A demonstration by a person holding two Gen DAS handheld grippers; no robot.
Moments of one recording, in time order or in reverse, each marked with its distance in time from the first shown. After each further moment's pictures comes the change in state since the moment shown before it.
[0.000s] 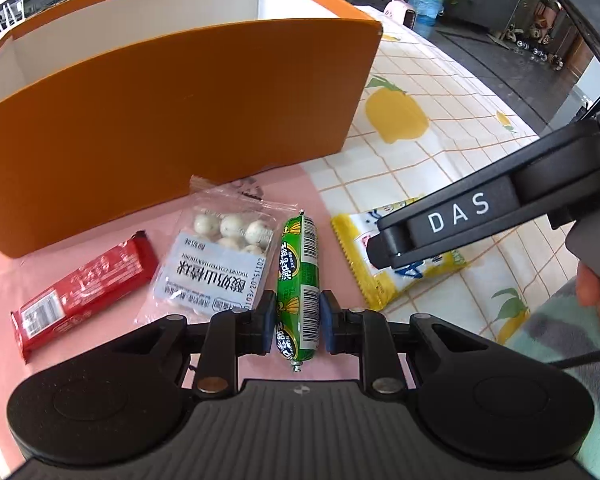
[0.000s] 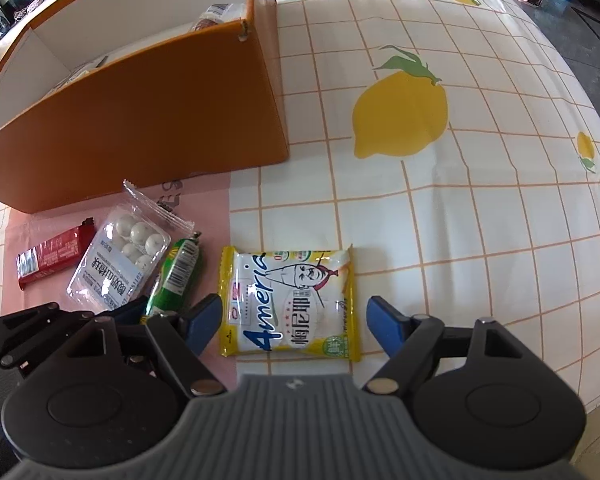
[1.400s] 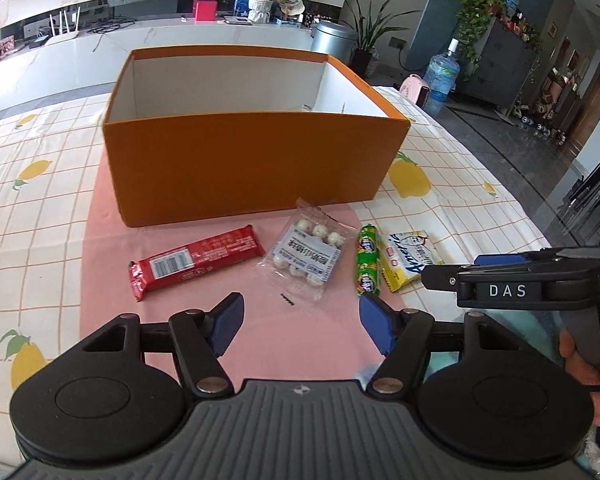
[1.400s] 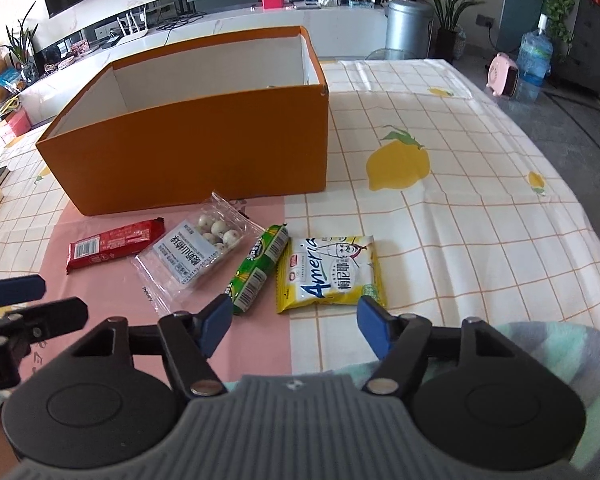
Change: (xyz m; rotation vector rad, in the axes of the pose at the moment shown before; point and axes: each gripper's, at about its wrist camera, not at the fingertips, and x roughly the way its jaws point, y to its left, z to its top) left arm -0.095 0.040 -0.052 -0.112 -0.207 -0.023; right arm -0.065 0.038 -0.094 -0.042 -0.351 -0.040
